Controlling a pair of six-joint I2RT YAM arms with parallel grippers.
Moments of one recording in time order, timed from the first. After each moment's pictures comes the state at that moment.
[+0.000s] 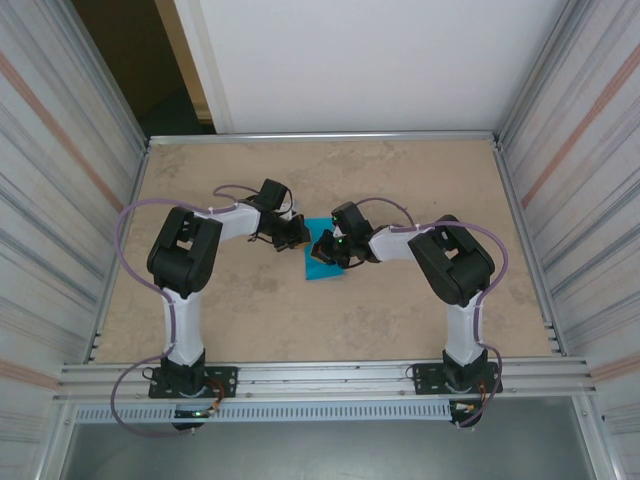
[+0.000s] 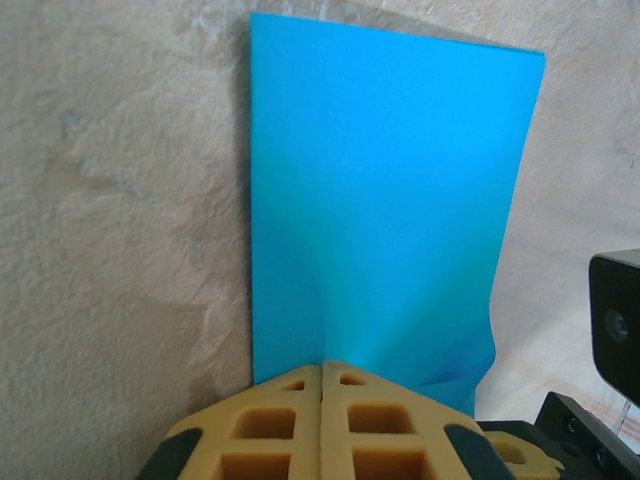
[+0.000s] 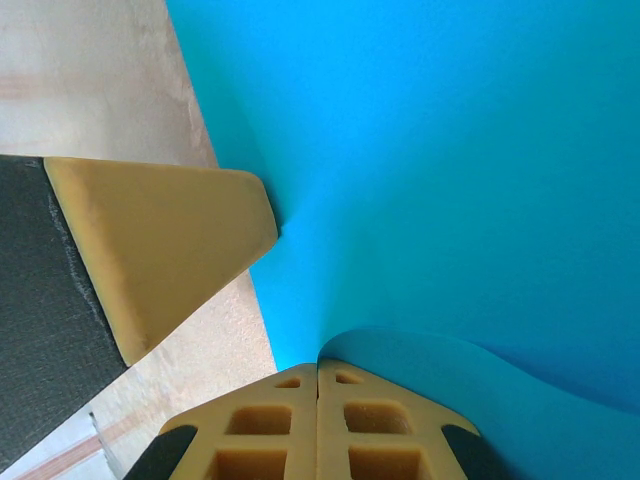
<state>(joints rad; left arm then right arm) -0.42 2.03 1.25 -0.33 0.53 -0.66 0.65 1.98 1.05 0.06 -0.41 1.07</state>
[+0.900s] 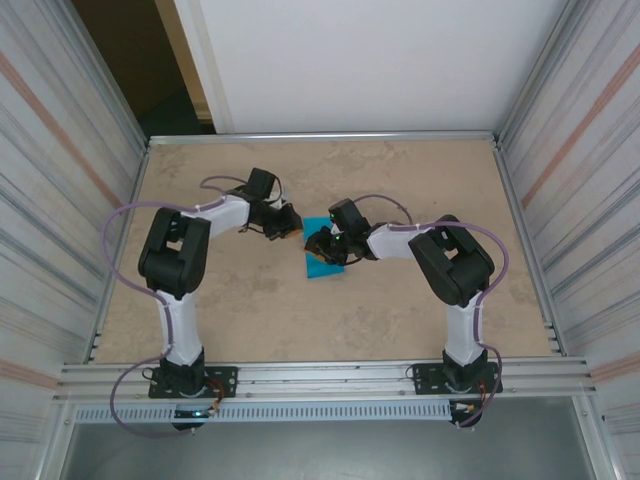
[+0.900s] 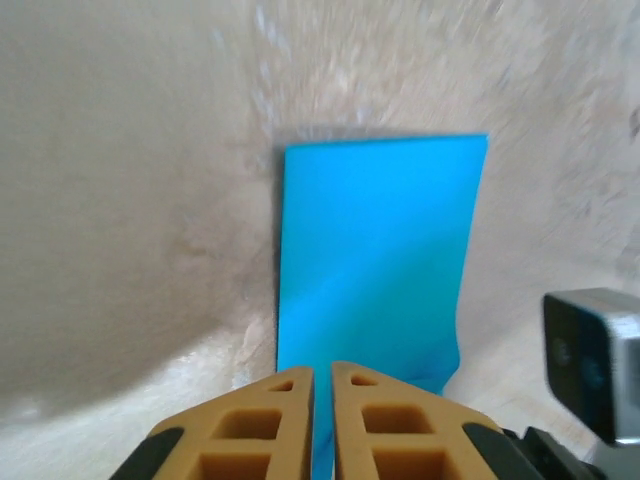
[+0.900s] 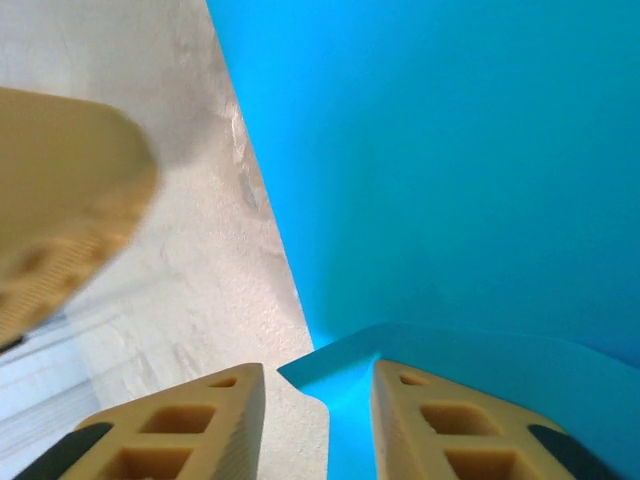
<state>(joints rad) -0.34 1.98 1.30 -0.38 0.52 -0.65 0.66 1.98 1.08 0.03 -0.40 1.09</state>
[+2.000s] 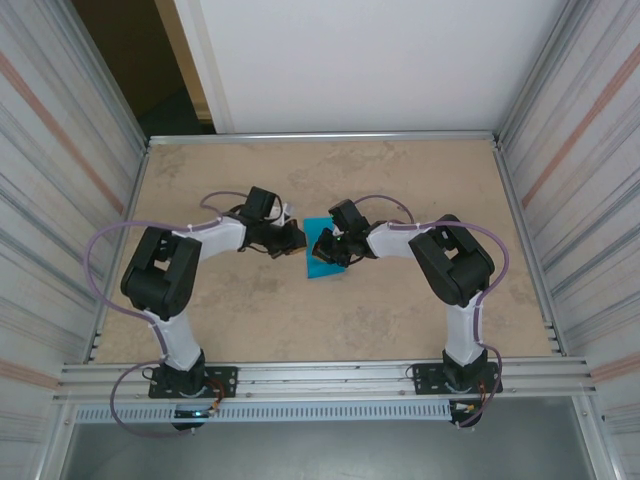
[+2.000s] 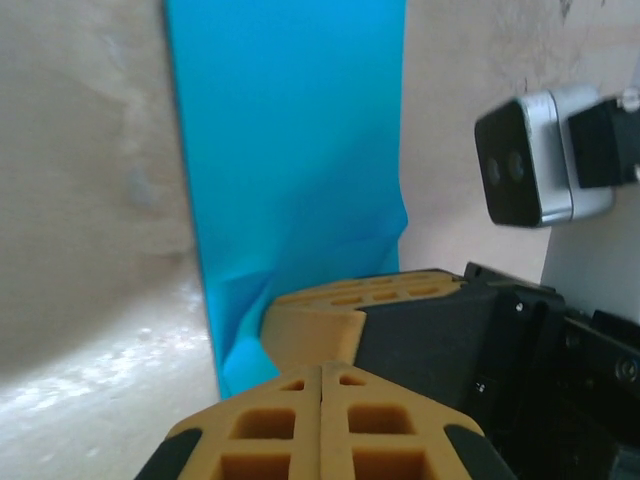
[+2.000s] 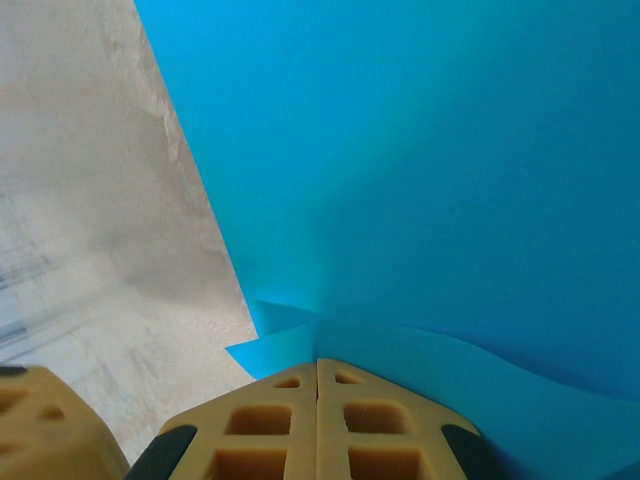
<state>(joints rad) -0.43 1.81 1.03 -0.21 0.61 -0.68 0.66 1.98 1.10 -0.06 -0.36 1.06</state>
